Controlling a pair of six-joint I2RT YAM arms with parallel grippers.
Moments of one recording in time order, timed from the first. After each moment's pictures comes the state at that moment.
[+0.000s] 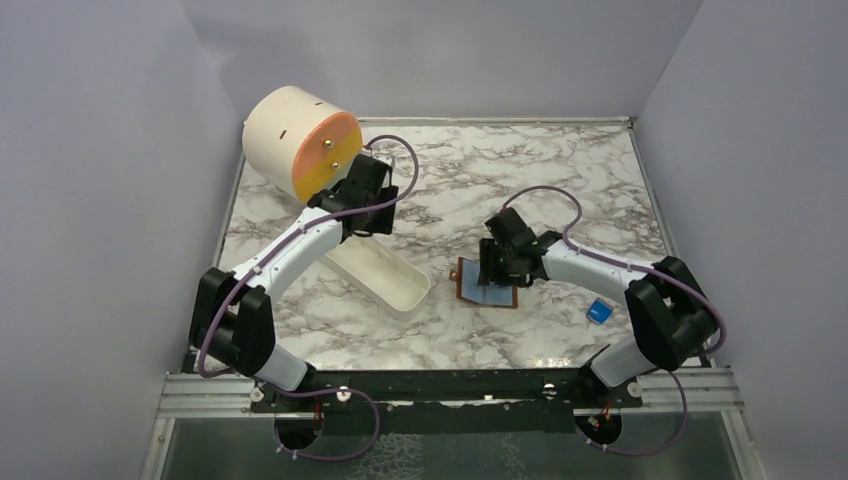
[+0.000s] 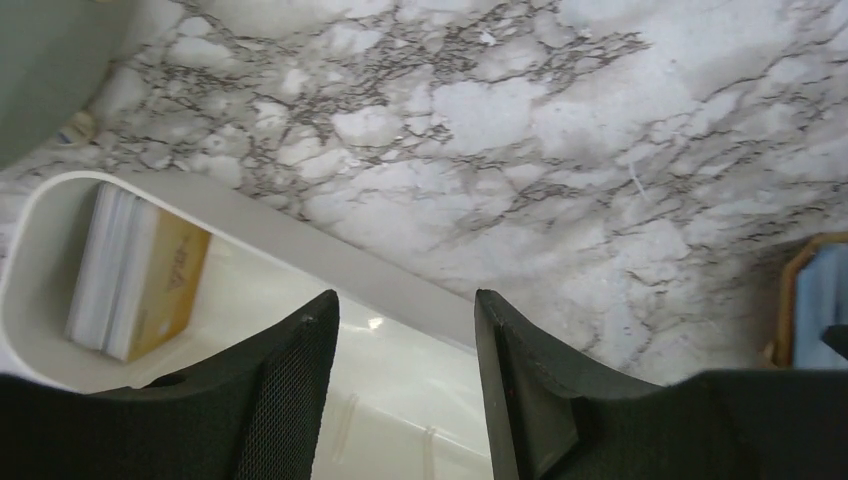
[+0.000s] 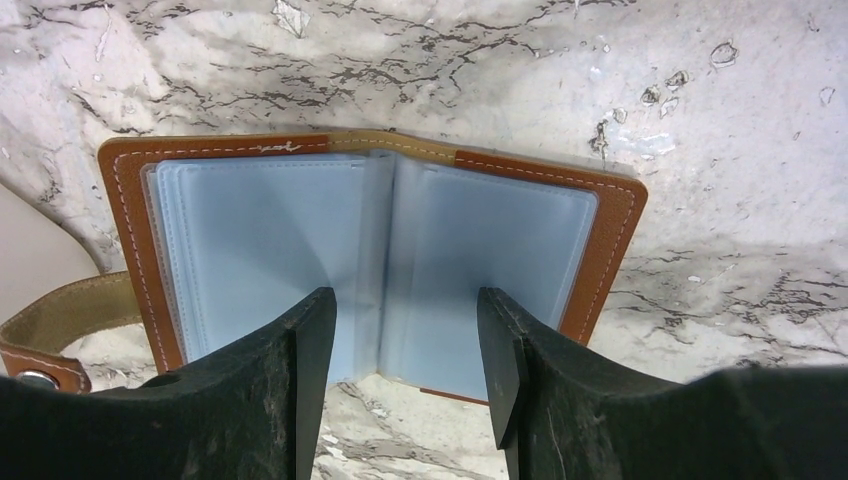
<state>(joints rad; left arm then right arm) -0.49 1.50 1.17 -0.55 -0.13 -0.25 0.63 1.52 0.84 -0.42 0.07 0.59</state>
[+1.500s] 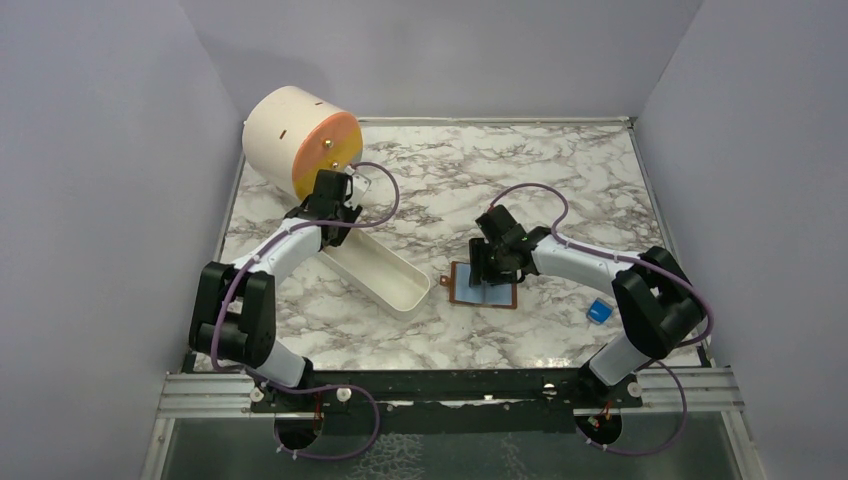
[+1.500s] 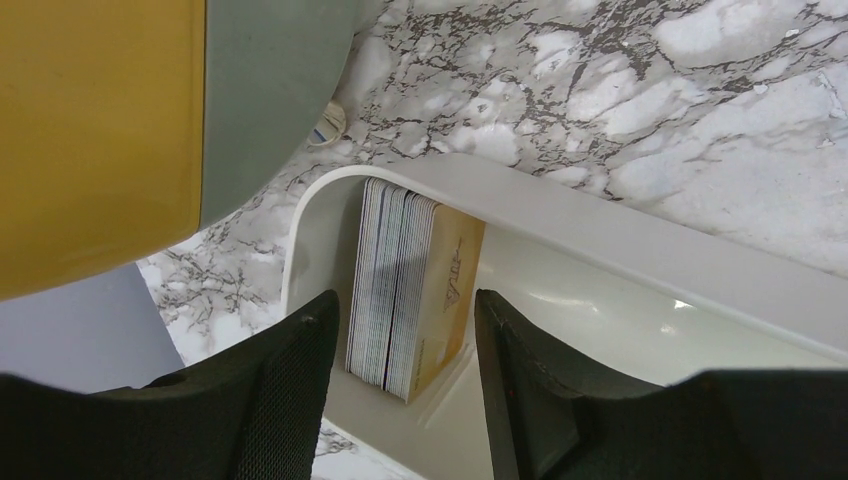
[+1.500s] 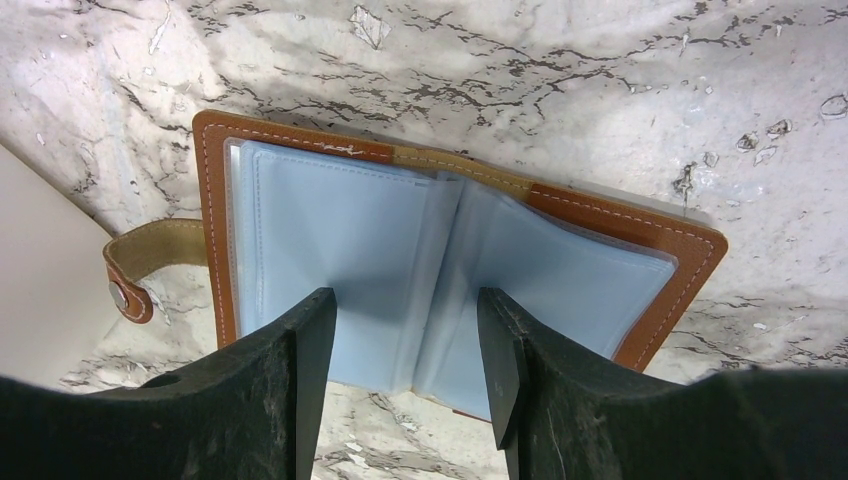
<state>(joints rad) -0.25 1.51 0.94 -0.32 -0.25 0.37 0.66 1.59 0.90 -0.42 0.02 0.55</state>
